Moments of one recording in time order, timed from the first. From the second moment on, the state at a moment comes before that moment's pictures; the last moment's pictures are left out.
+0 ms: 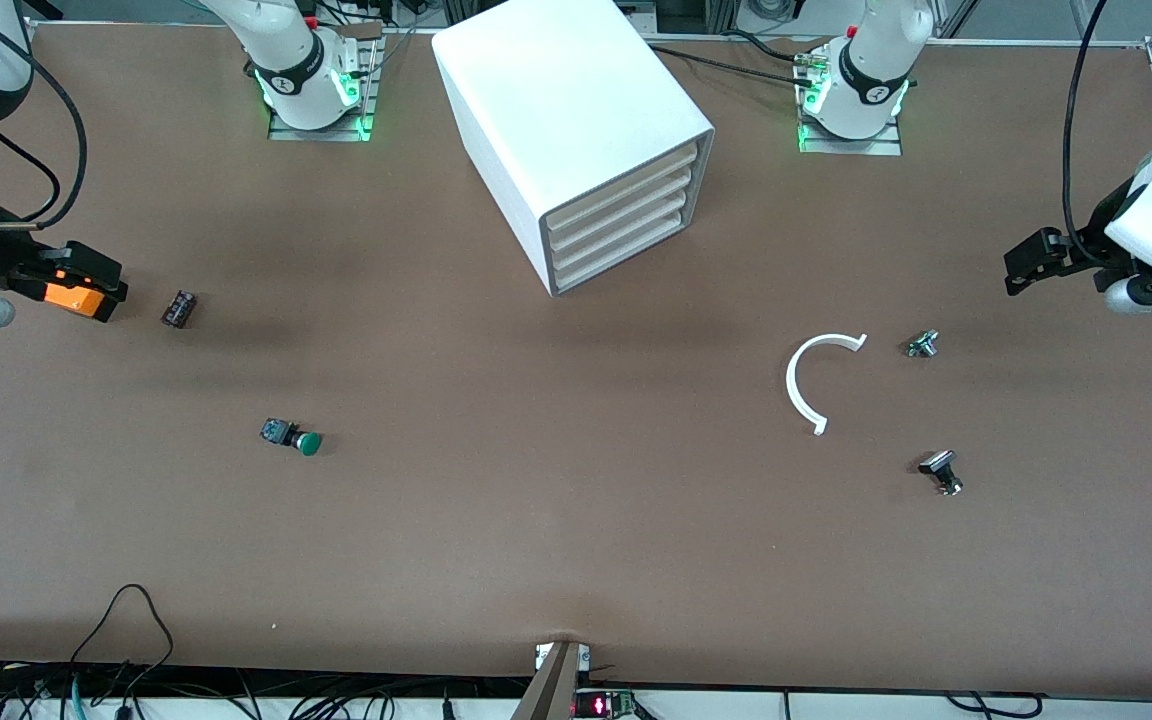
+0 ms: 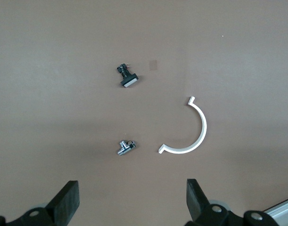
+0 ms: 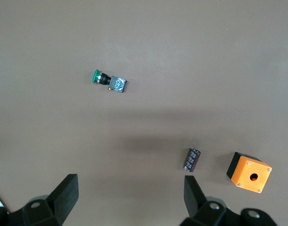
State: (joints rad) left arm 0.07 0.02 -0.09 -1.66 0.05 1.70 -0.07; right arm 0.03 0.07 -0.08 -1.68 0.00 1.74 -0.04
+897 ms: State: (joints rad) left arm 0.06 0.04 -0.10 -1.64 0.05 1.69 -0.07; right arm 0.03 0.07 -0.08 -1.68 0.00 1.74 -0.04
